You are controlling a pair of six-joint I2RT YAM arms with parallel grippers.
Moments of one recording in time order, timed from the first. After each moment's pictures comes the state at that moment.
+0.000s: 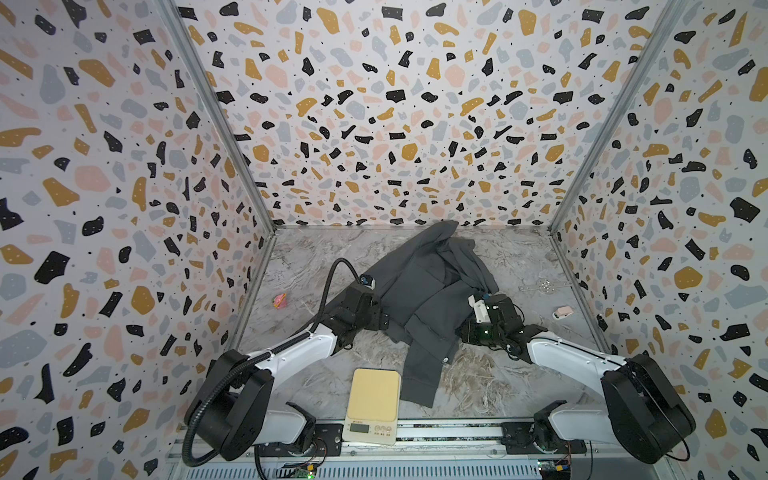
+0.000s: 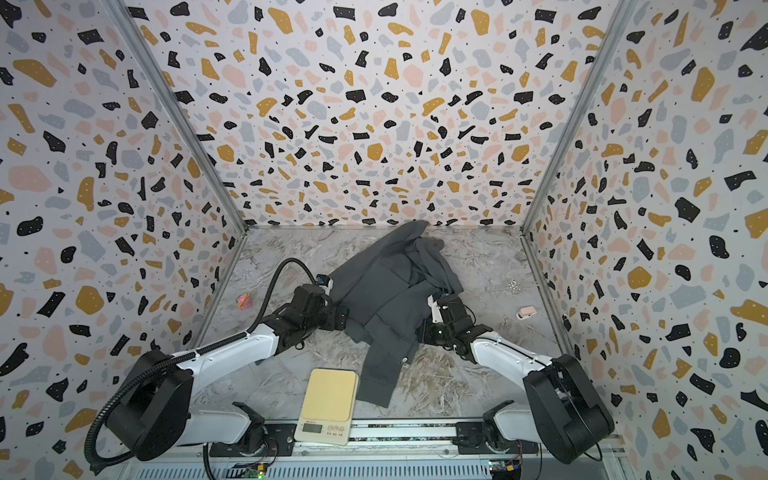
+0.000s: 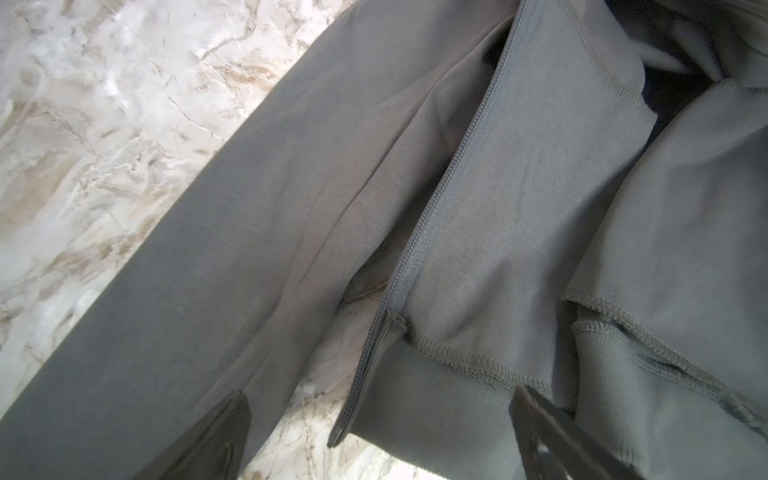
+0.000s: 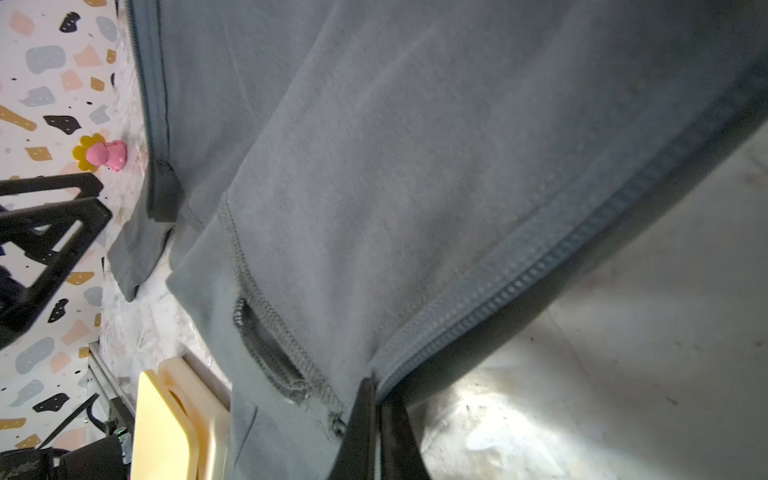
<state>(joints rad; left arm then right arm) -0.53 1.35 0.68 -0.11 -0.12 -0.28 0.48 1.30 0.57 -0.10 -0.34 0.58</state>
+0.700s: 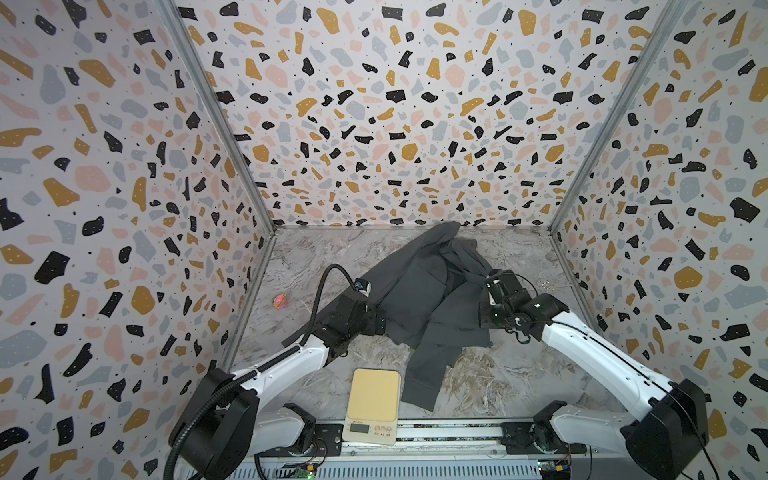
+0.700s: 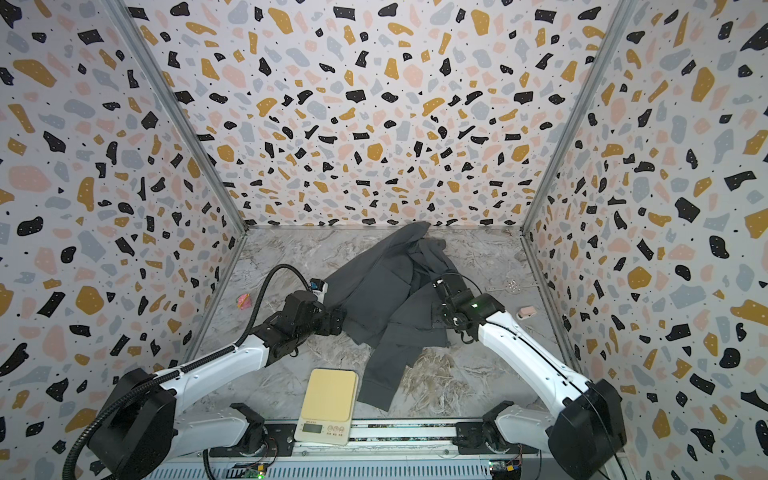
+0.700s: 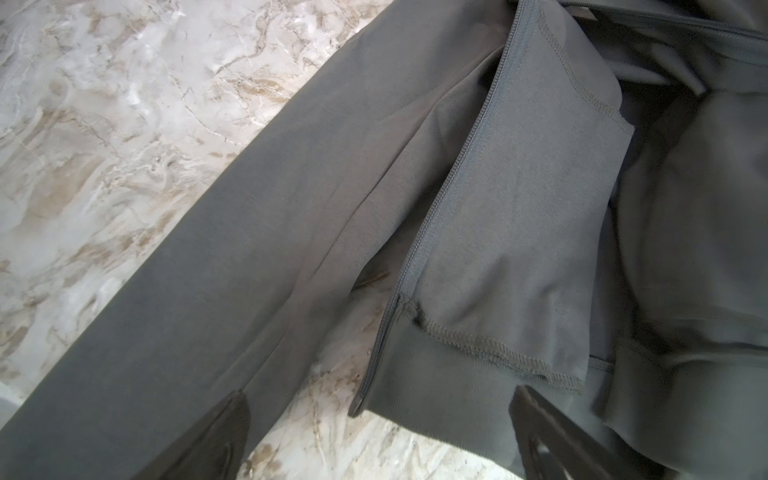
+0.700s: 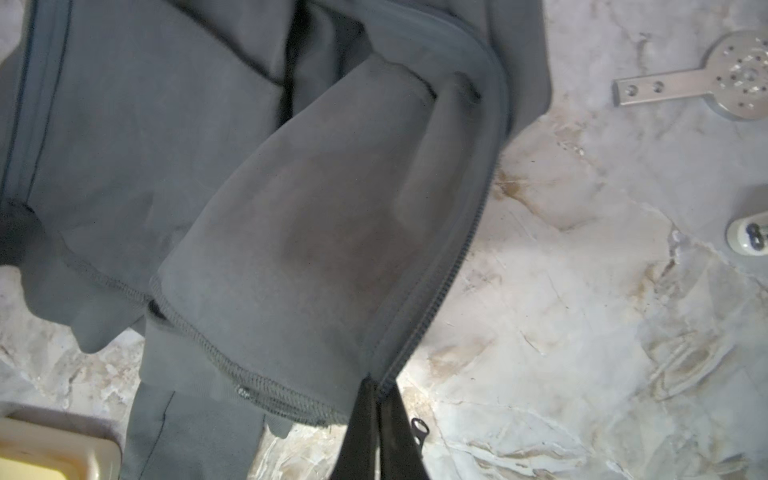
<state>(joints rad) -0.53 1.22 0.59 -0.09 -0.11 -0.28 0.61 1.28 1.03 -0.82 0.16 0.46</state>
